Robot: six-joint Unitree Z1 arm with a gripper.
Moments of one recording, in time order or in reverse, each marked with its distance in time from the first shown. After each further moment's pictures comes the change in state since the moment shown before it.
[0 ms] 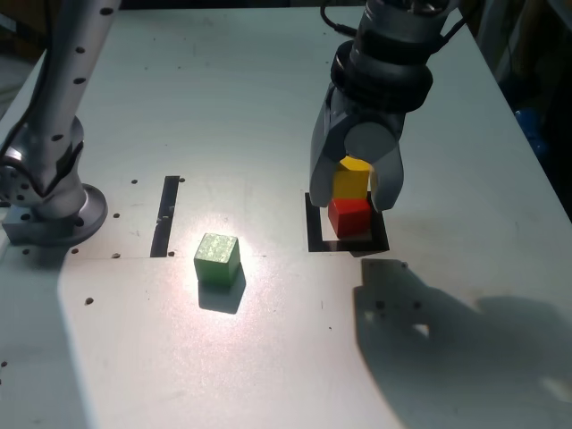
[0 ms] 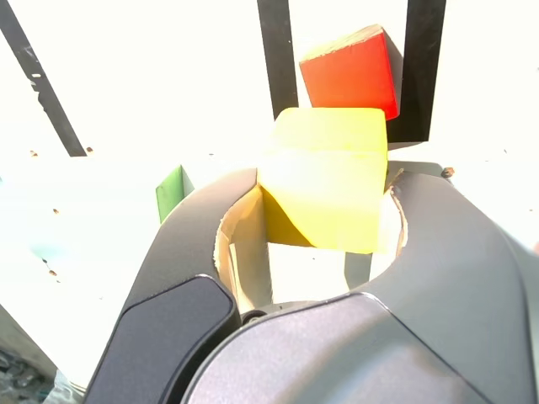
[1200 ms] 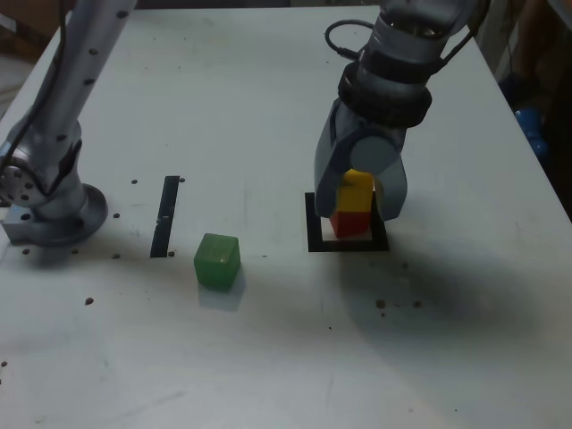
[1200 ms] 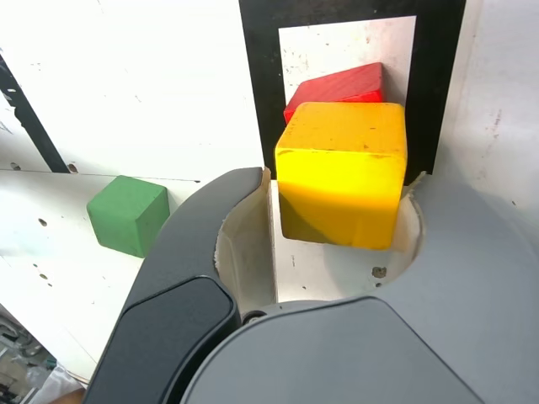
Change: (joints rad) arm 0.066 0.048 0.068 -0.071 -0.038 0.051
